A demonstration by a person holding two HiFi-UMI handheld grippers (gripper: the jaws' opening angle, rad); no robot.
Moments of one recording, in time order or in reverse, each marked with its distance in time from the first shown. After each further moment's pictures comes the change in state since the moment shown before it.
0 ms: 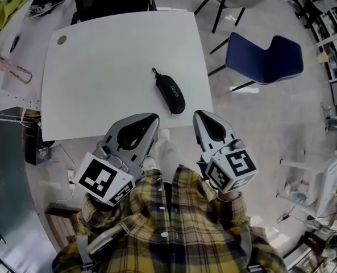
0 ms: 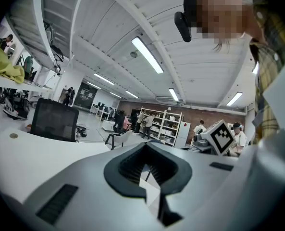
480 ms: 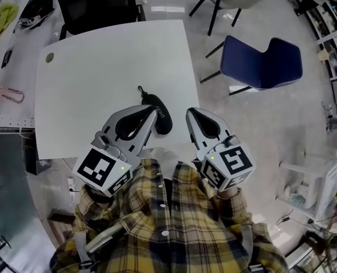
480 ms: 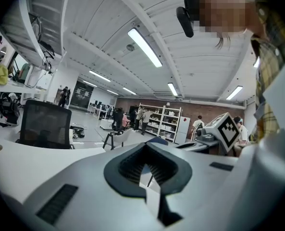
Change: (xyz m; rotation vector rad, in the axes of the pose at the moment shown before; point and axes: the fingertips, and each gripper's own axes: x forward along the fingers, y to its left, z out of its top) left arm 0.108 0.040 0.022 0.046 0.051 -0.018; right arm 0.048 -0.075 0.045 0.007 0.021 0.004
